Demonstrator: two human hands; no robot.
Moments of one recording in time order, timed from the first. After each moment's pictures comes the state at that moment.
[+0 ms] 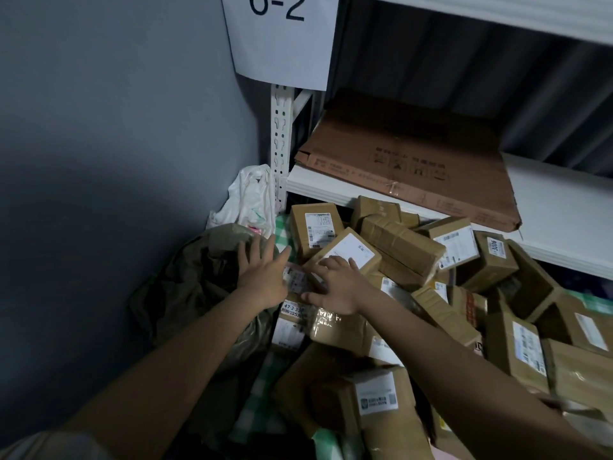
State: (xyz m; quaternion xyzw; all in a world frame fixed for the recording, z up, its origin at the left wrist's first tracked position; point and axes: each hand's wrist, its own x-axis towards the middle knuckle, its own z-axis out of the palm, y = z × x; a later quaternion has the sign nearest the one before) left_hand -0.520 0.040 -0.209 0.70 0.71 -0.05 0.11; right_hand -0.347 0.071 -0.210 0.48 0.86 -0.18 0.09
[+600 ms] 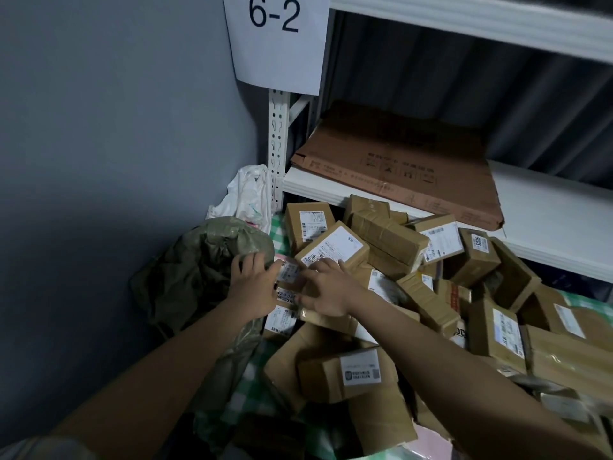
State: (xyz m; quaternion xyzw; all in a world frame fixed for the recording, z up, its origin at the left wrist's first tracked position) left_hand -0.511 -0.012 -0.227 0.71 0.70 -0.03 0.05; right_hand -0.337 0.030 -0.209 0.46 0.87 -0.15 0.10
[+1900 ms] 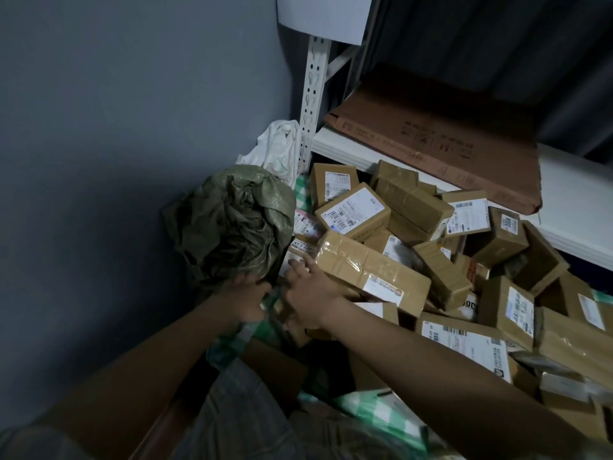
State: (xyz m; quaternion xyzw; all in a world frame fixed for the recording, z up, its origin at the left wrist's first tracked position) left_hand -0.523 -0.108 -0.281 0.65 0.69 -0.14 0.29; right_hand -0.373 -0.066 -0.236 0.24 0.92 0.09 0.30
